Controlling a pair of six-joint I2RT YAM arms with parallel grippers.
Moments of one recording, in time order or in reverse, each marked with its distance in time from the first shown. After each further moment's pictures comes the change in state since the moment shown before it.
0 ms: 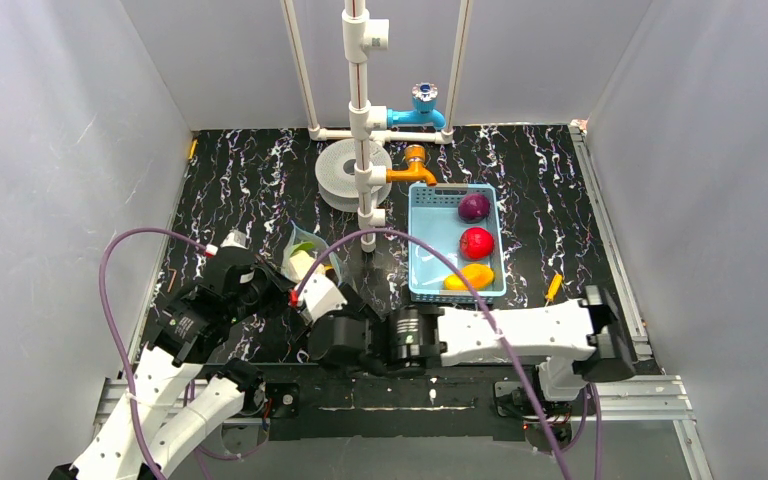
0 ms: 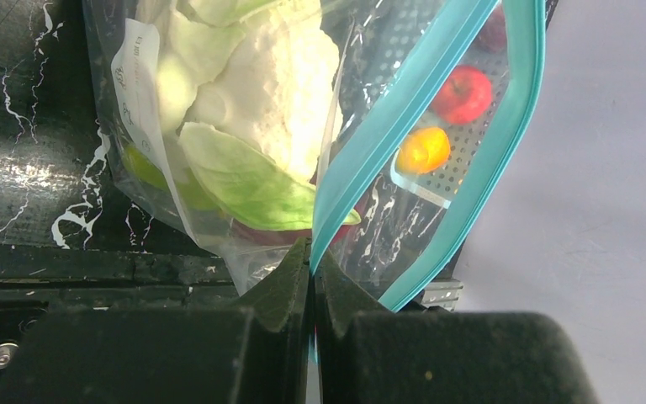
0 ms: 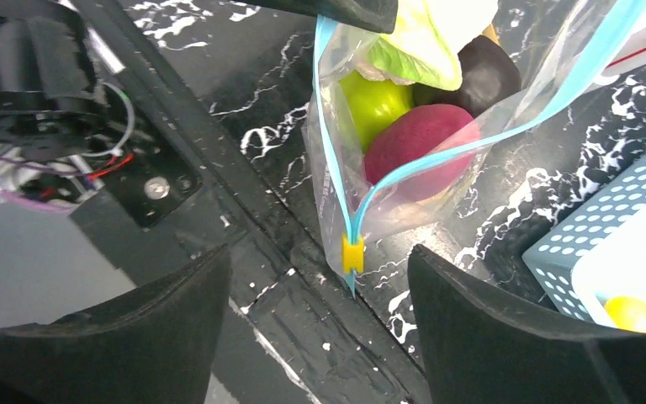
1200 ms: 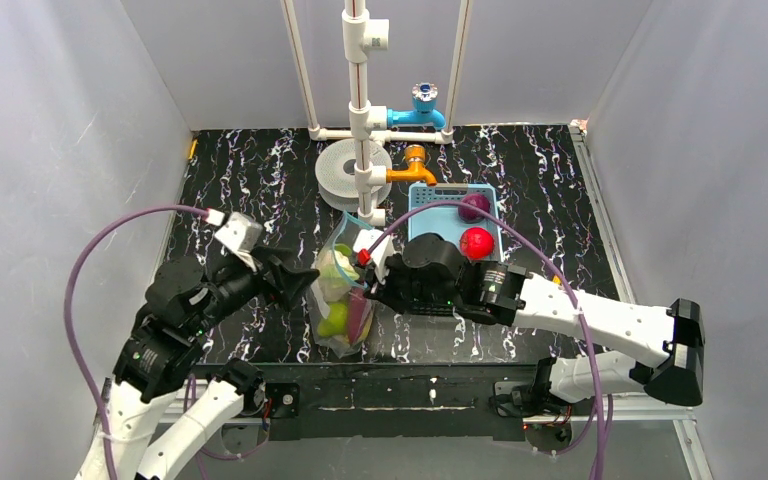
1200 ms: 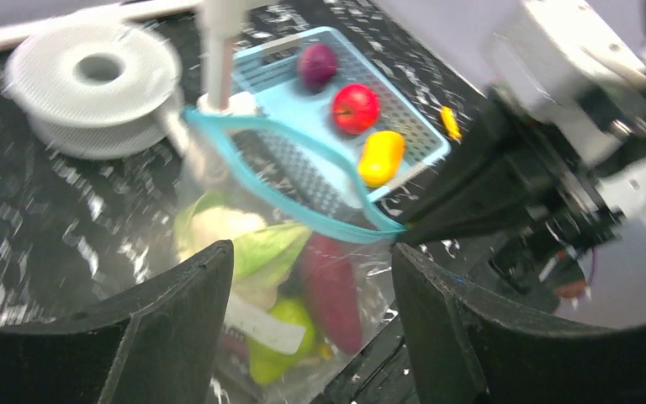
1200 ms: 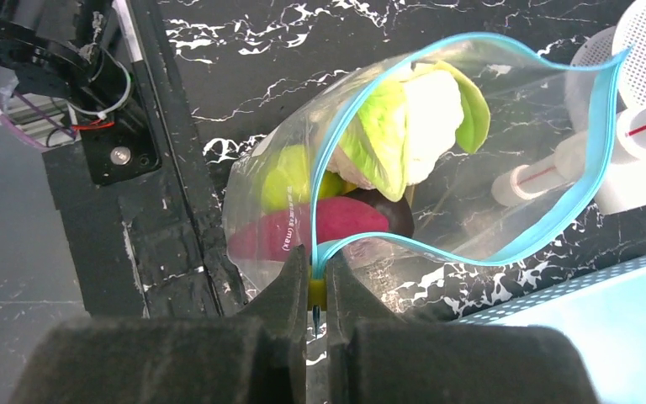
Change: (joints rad) left arm 0.000 -0.126 0.130 0.278 0.223 0.895; right arm -0.365 -0.363 -0.381 0.329 -0.526 -0.499
